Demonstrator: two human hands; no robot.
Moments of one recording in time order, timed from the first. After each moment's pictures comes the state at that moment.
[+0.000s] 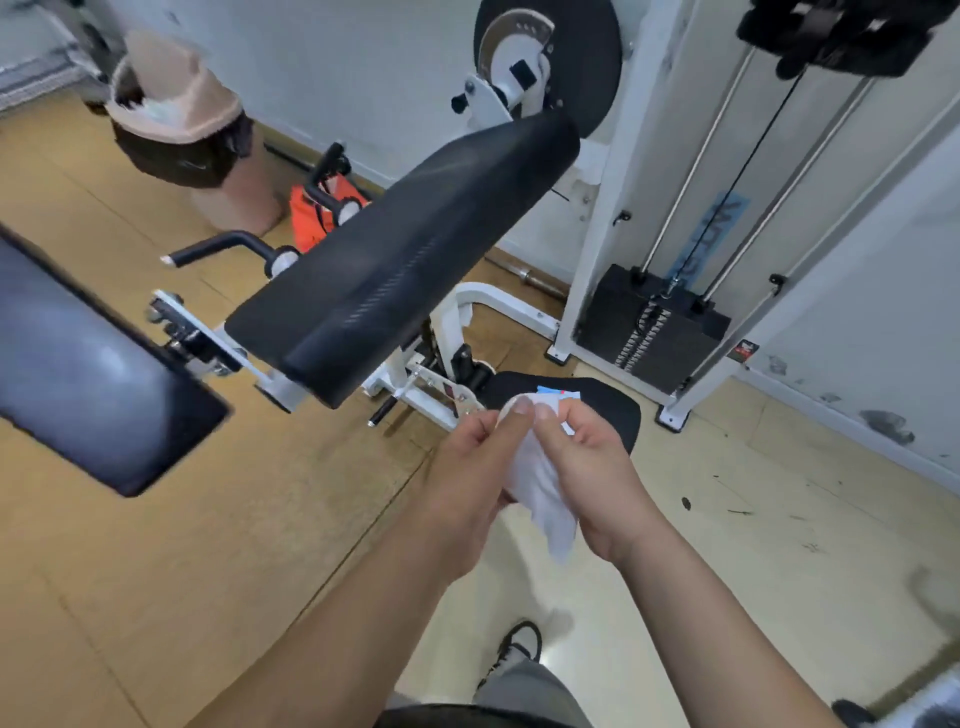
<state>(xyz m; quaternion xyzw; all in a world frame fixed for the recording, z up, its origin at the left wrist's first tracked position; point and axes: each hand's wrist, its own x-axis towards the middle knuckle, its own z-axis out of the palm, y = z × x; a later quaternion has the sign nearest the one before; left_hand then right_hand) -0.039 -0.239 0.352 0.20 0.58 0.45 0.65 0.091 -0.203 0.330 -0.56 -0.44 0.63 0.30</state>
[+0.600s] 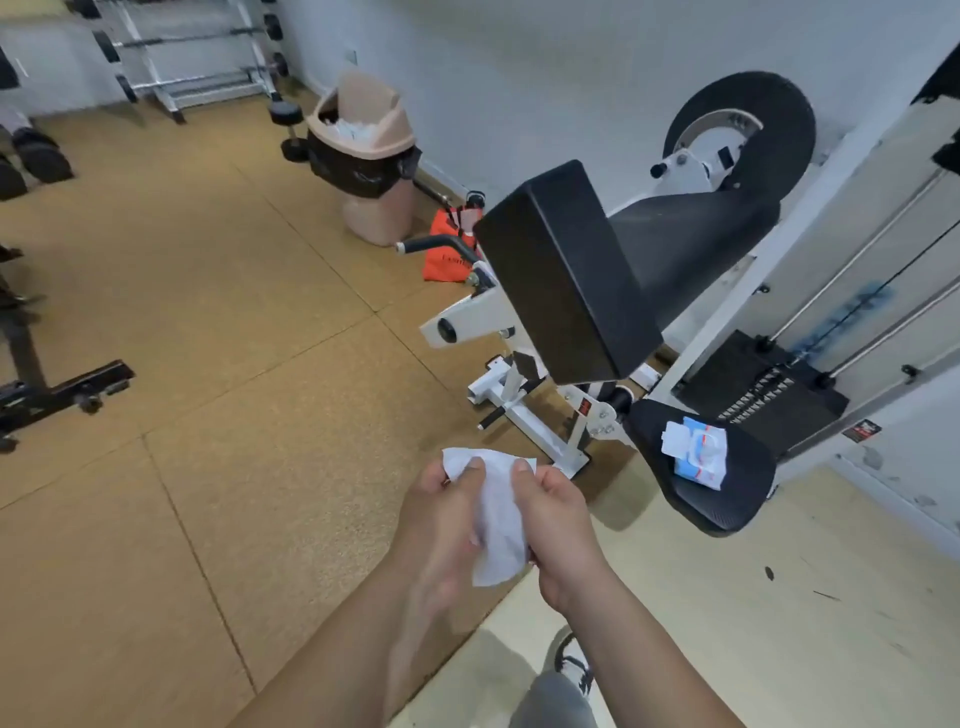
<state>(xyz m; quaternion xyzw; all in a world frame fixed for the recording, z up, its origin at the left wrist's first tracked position) -0.329 -0.477 0.347 0.06 0.63 0.54 0.55 -0.215 -0.427 0.330 -0.59 -0.39 0.67 0.24</state>
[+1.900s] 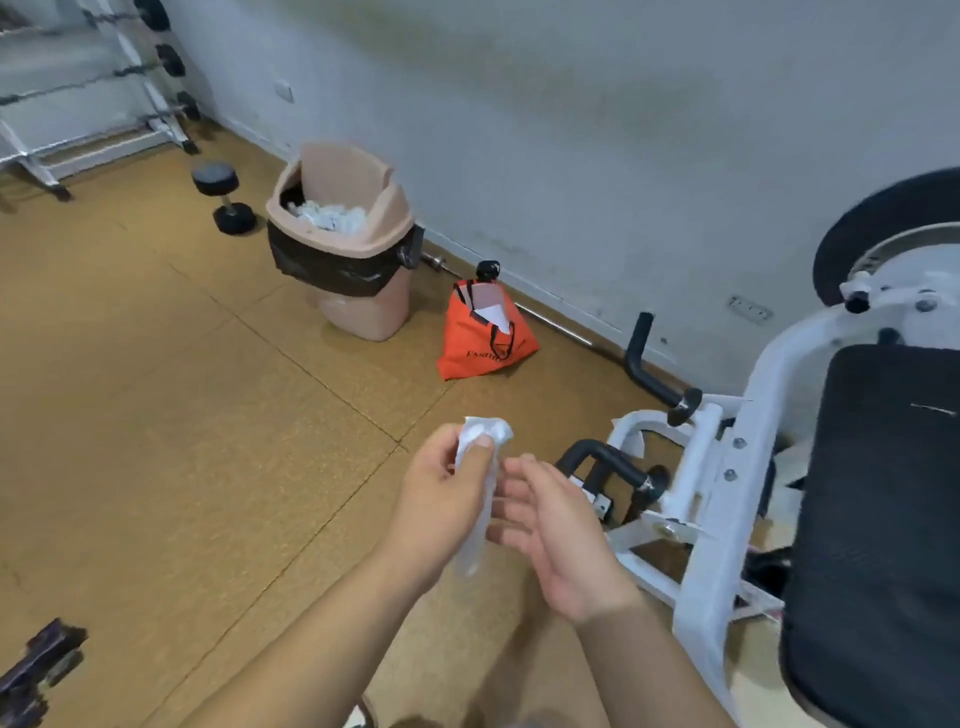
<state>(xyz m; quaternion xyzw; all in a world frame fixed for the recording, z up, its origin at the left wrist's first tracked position) -0.908 0.007 0.366 0.35 0.65 0.46 0.49 -0.782 0.022 0.351 -0.57 -0.30 0.69 0.33</state>
